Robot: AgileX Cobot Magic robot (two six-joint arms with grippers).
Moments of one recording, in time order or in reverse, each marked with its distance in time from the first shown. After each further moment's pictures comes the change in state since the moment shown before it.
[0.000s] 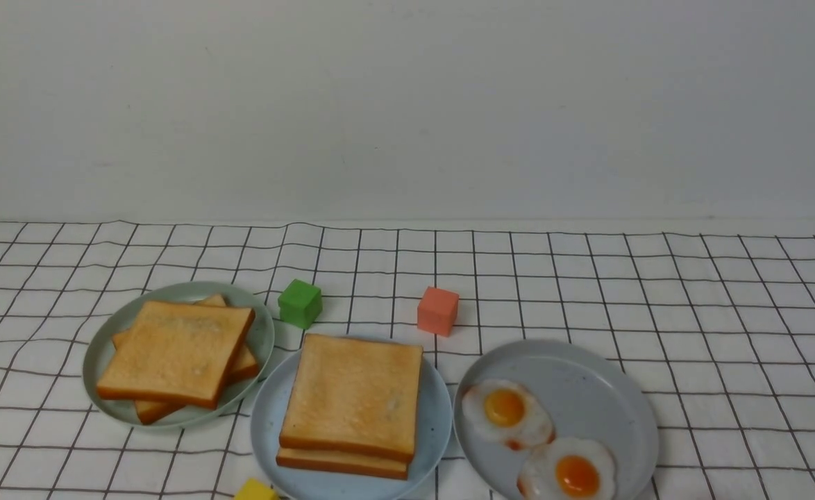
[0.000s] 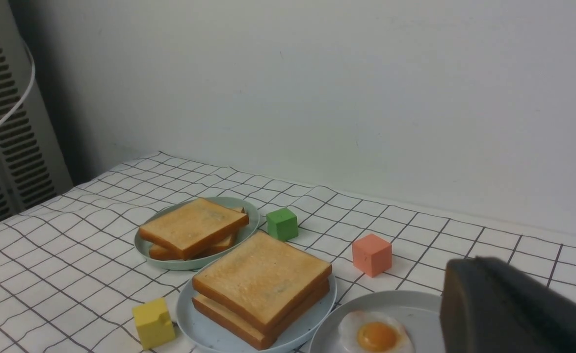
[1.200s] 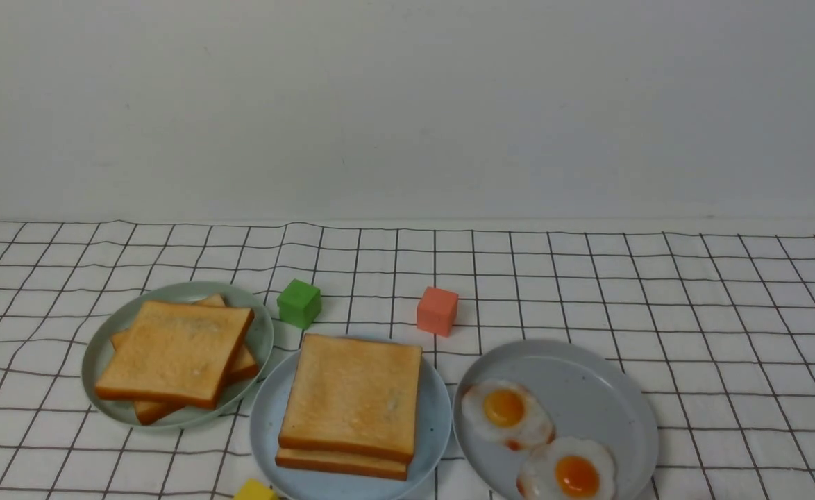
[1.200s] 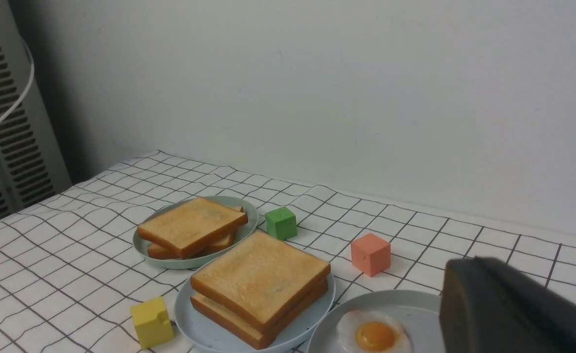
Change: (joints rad) right arm 0.000 0.001 0.000 0.000 0.001 0.000; left arm -0.001 0.161 -0.661 -0.130 0.718 -0.031
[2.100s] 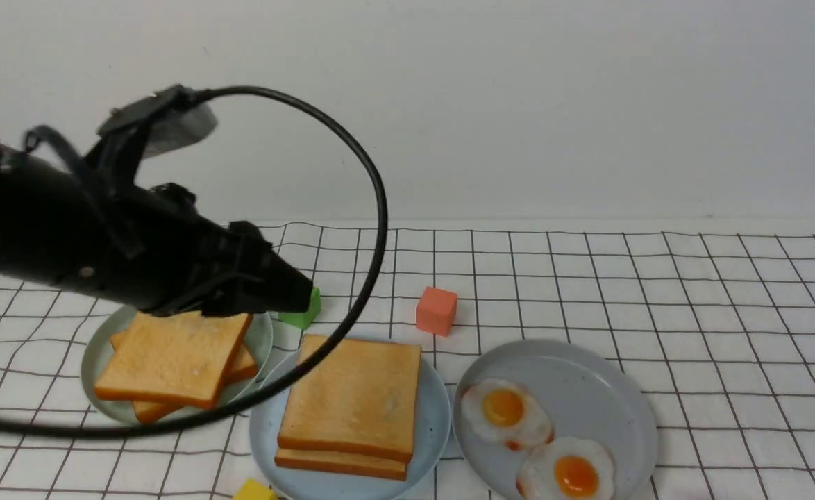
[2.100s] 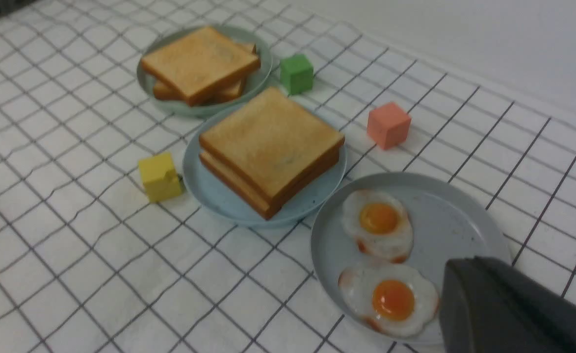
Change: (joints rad) right arm 0.000 0.376 -0.280 0.016 0.267 -0.097; left arm 0.000 1.070 -0.372 -0.684 -0.249 0.693
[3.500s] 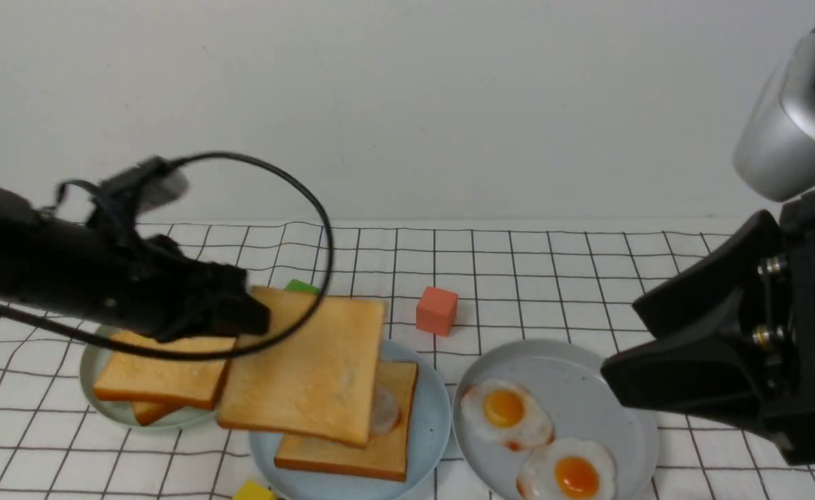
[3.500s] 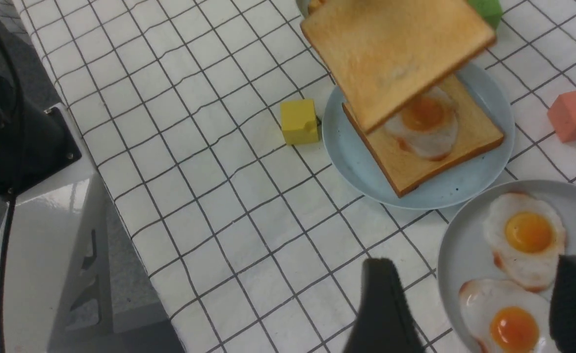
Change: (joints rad) right arm 0.000 0.682 -0.589 0.297 0.392 -0.332; left arm 0.117 0.386 0.040 -0.185 -0.200 0.309
